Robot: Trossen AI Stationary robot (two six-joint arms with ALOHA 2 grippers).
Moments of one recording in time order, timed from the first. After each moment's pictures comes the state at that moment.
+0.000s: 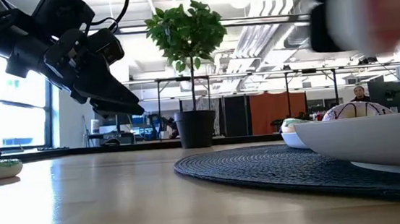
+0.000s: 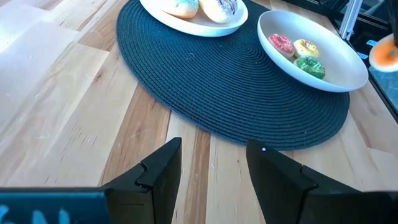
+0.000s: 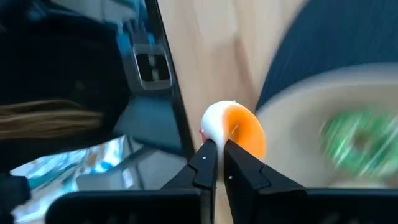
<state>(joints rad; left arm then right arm) -0.05 1.31 0.37 0.48 0.04 -0.29 0.45 1.78 1.25 -0.43 -0.37 0.94</state>
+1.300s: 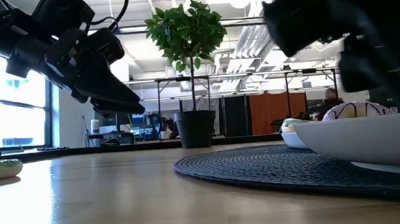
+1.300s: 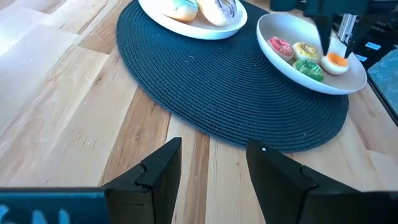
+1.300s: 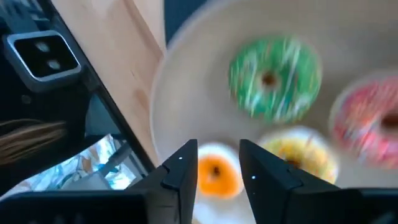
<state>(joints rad) -0.05 1.31 0.37 0.49 0.04 -0.29 0.40 1.78 1.12 -0.48 -0.41 1.04</state>
